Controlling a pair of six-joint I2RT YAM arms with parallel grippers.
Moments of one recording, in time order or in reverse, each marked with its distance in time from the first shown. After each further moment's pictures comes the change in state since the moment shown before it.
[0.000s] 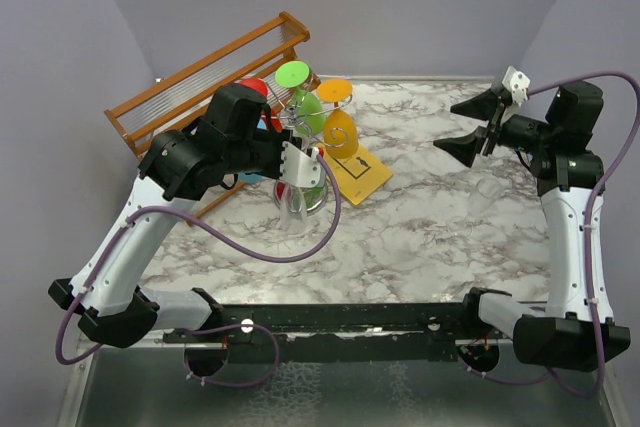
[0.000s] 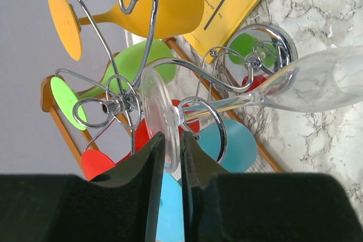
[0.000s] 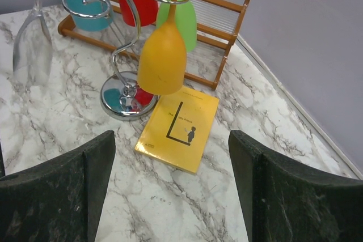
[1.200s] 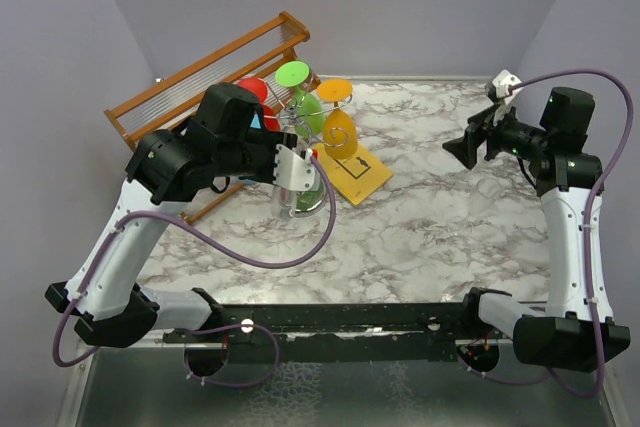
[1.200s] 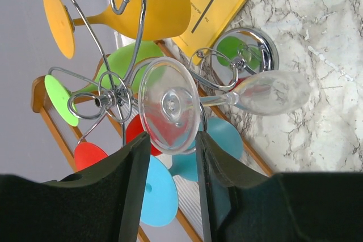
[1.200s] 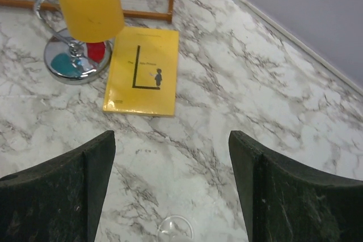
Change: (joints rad) left arm -0.006 0.002 0.076 -0.096 0.029 -0.026; right arm 0.000 -0.003 -0.011 -0.162 0.308 -0.045
